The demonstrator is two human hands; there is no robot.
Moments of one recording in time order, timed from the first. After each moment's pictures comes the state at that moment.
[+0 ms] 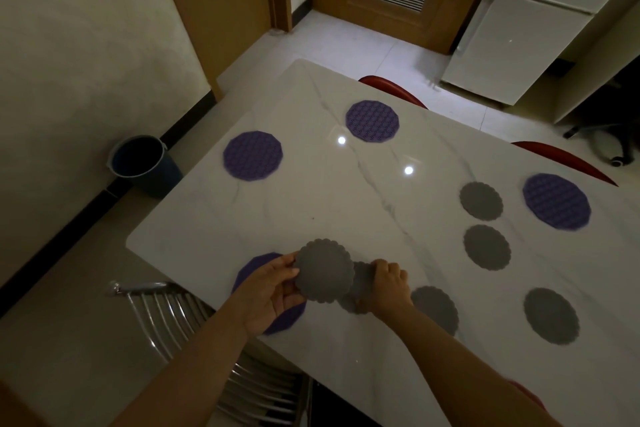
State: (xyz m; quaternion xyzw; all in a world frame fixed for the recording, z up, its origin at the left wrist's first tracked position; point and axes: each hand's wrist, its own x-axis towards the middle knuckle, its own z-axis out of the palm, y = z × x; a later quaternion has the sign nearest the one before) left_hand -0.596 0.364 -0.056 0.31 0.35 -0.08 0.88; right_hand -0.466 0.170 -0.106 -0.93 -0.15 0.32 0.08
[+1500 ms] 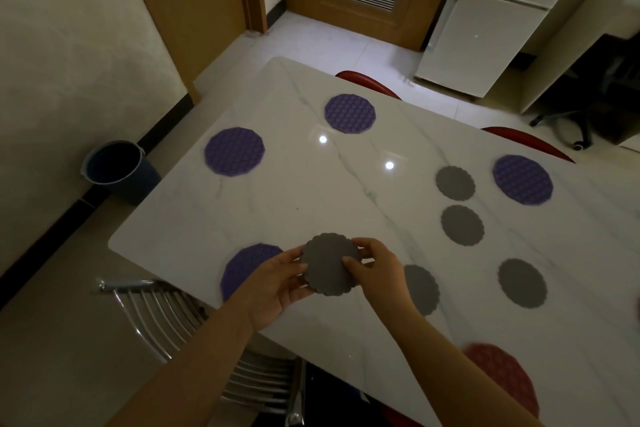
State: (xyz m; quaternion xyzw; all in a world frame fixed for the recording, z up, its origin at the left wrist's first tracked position) left_hand -0.595 0.334 -0.037 0.34 0.30 -0.11 0.88; right_hand -0.506 0.166 -0.023 -0.85 -0.05 0.23 0.46
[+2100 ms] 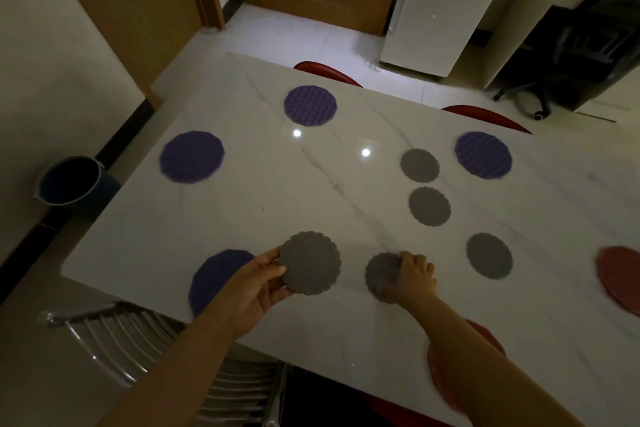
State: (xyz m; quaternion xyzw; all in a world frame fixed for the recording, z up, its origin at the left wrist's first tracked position) left_hand -0.580 0.317 -0.043 0.37 0.31 -0.13 0.87; right_hand -0.462 0.059 -0.087 -0.95 0.02 0.31 0.05
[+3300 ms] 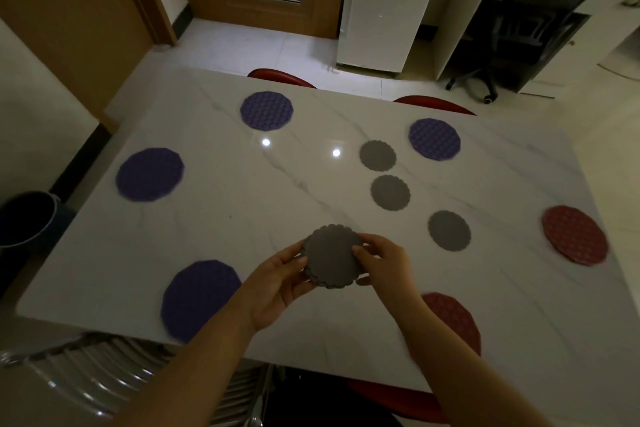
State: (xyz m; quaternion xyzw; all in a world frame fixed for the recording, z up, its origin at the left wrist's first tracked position) left_hand -0.552 0.256 -0.032 0.37 0.21 -0.21 0.88; right_hand -0.503 0.066 -0.013 -0.82 0.11 0.18 0.54
